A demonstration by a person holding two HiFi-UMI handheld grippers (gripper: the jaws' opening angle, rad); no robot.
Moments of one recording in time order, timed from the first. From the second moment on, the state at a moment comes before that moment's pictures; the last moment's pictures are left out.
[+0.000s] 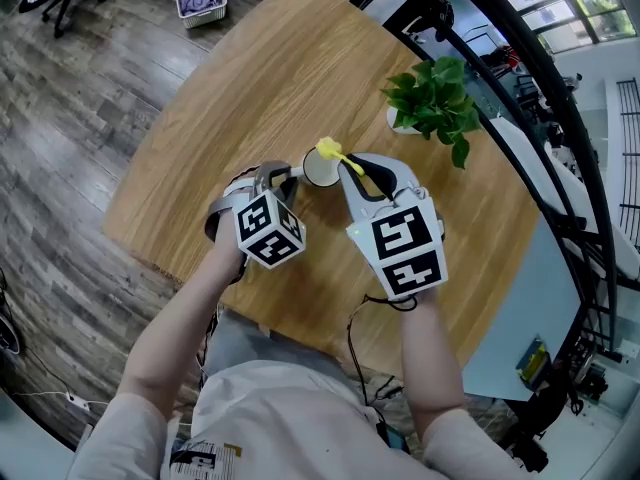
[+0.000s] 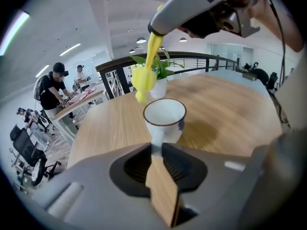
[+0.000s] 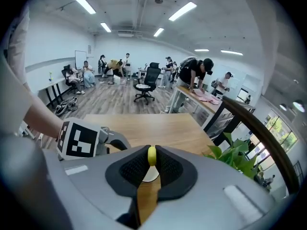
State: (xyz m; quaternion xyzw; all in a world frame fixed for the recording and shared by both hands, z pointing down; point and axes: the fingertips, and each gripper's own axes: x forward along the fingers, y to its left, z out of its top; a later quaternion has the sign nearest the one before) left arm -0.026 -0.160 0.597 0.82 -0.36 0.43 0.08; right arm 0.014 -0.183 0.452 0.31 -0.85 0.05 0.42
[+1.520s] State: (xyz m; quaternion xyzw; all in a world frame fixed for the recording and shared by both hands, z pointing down) left arm -0.070 -0.075 0.181 0.84 -0.52 0.11 -0.07; right arm 0.110 -0.053 0.114 0.51 -0.85 -0.13 0.04
